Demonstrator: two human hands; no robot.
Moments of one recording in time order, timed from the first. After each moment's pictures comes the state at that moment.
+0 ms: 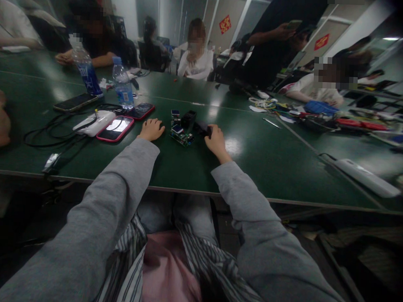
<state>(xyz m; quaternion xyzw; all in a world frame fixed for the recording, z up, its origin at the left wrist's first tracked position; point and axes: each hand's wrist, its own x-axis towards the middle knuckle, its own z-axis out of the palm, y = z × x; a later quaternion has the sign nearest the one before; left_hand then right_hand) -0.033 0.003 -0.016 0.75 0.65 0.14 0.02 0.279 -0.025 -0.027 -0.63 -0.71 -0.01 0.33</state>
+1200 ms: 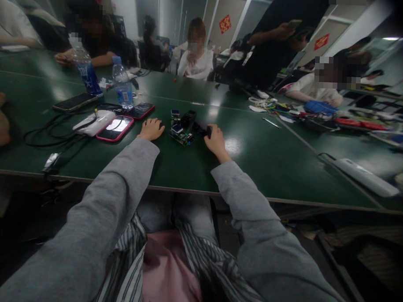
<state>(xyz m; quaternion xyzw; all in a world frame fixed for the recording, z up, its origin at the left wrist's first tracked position) -0.032 0.002 -0.017 0.75 0.65 0.15 0.02 0.279 -0.027 -0.027 -0.62 -0.71 -0.01 0.32</state>
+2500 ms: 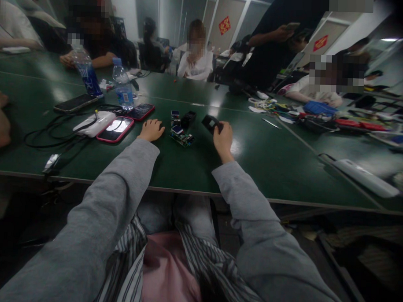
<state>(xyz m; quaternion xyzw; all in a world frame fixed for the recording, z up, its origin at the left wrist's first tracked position) -0.033 0.003 -0.017 0.75 0.65 0.14 0.02 0.292 -0.019 -0.015 -0.65 -0.62 -0.02 0.44</state>
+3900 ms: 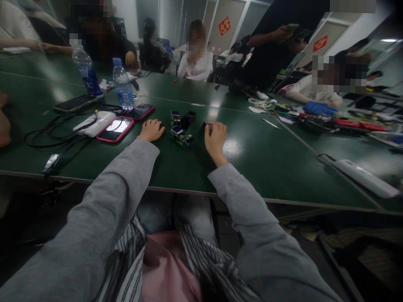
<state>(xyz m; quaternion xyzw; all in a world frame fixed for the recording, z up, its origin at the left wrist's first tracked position) -0.036 0.007 -0.019 0.75 0.64 0.14 0.03 0.254 -0.046 -0.003 -0.62 -0.67 -0.07 0.40</state>
